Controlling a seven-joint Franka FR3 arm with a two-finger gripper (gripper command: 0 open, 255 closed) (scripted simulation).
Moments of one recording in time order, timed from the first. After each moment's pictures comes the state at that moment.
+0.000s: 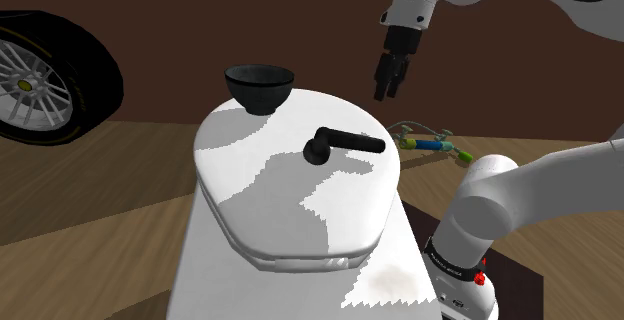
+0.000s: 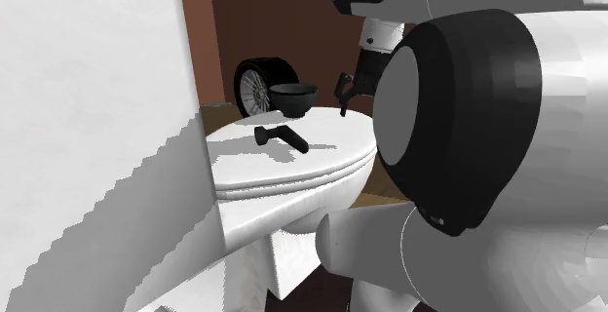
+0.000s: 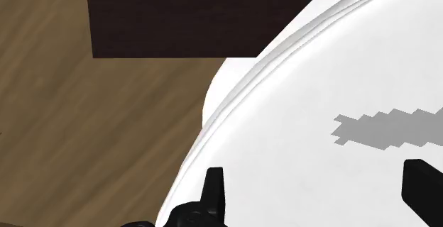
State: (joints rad) arm -0.01 -0.82 -0.07 -2.30 0.10 1.46 -0.12
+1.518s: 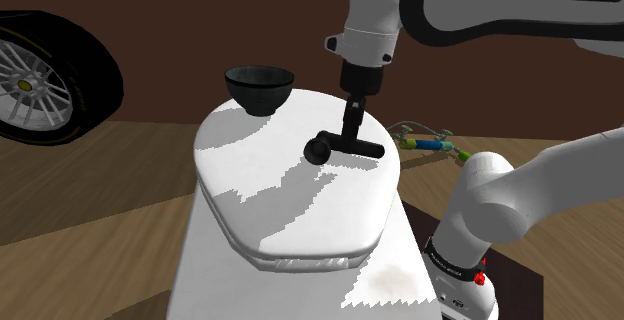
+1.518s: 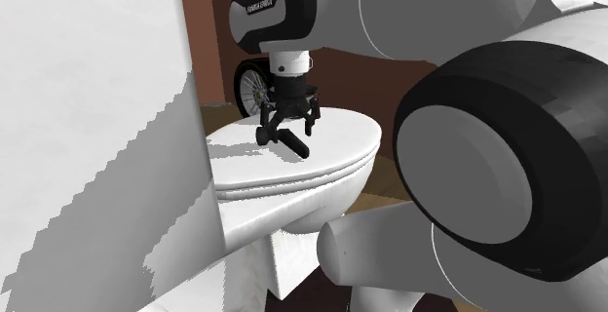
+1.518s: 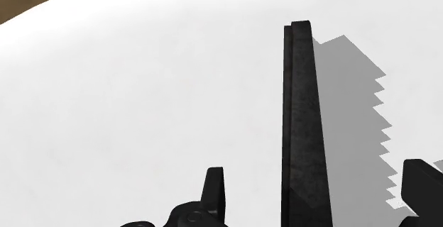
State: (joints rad) arm 0.20 -0.79 0.28 -2.39 0.18 1.62 -0.09
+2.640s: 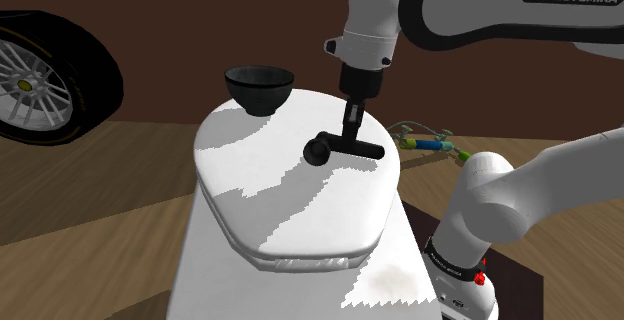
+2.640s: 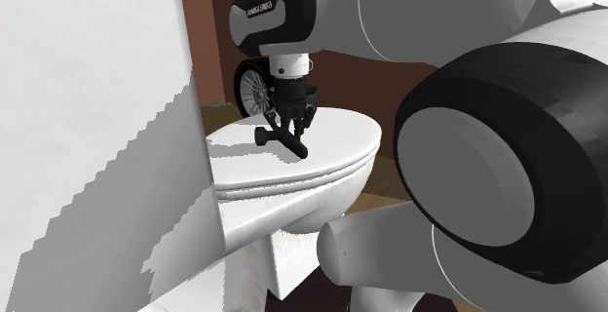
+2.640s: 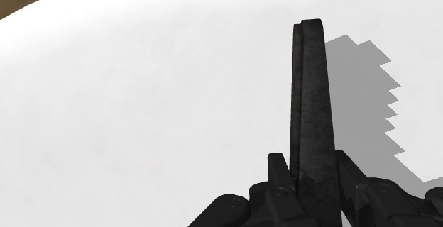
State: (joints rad) arm 0.20 -0.79 0.28 -2.40 0.18 1.64 -0.09
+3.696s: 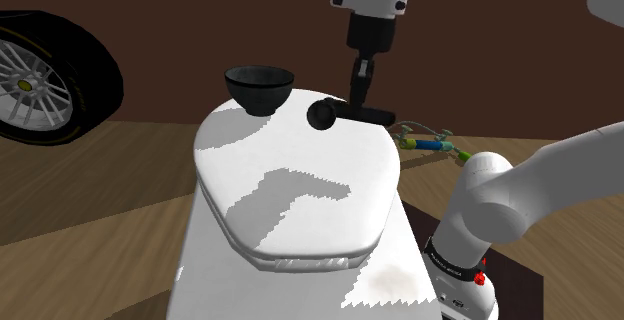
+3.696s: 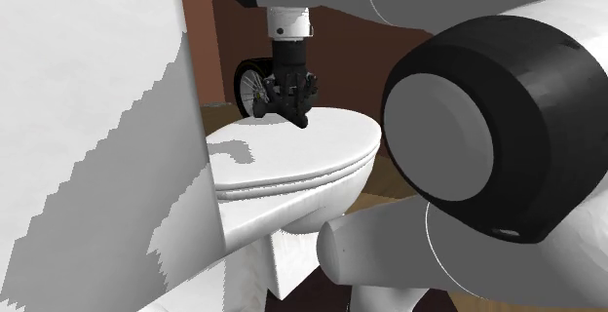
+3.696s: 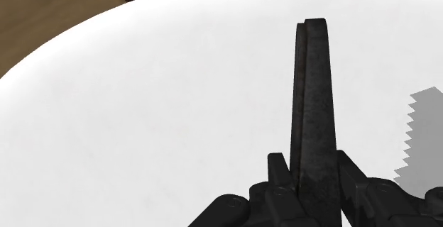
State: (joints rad) arm 0.18 -0.73 0.25 -2.17 0.15 1.46 -0.08
